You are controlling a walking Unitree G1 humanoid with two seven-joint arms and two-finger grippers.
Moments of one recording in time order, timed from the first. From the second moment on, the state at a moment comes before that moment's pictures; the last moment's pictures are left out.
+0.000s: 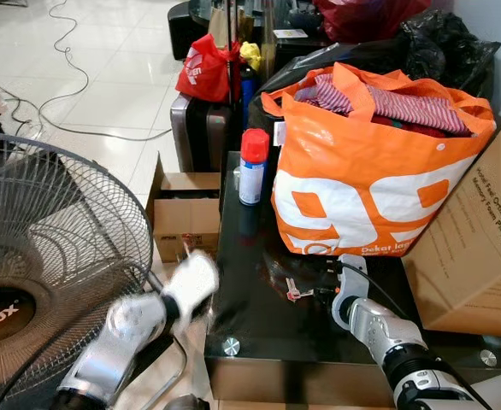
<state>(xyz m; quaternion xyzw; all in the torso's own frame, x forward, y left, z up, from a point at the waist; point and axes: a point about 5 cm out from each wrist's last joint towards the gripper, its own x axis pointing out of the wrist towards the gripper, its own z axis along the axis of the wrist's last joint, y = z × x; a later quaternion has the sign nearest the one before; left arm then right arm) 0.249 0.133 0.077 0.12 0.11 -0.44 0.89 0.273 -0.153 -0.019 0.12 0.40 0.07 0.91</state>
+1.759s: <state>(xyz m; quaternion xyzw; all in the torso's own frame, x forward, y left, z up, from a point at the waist) 0.241 0.136 0.085 0.18 0.16 -0.47 0.85 0.266 -0.151 -0.028 -0.05 0.40 0.07 0.91</state>
